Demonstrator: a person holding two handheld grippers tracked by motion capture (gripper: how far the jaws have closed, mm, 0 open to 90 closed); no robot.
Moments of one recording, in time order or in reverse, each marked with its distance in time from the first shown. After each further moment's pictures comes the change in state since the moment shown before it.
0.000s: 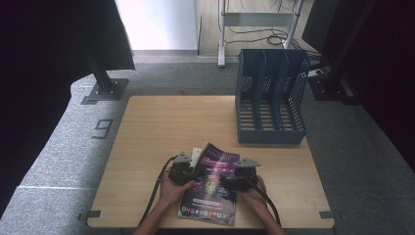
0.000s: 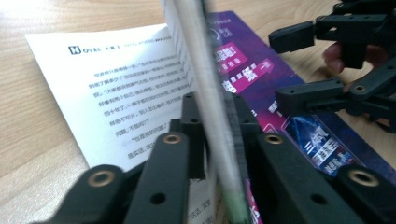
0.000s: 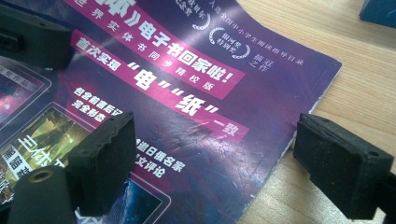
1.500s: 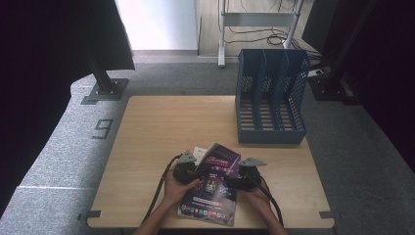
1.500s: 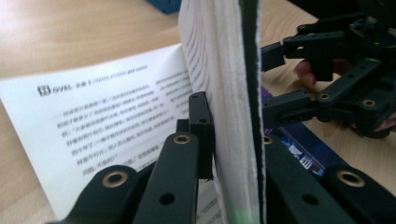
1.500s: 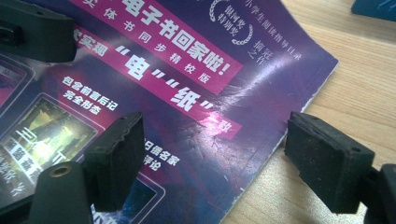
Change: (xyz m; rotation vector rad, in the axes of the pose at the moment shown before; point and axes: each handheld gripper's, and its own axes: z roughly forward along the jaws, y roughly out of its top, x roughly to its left) left arm -0.013 0.012 0.004 -0.049 -0.045 0.082; right arm -0.011 -0.001 -0.008 -0.014 0.050 0.056
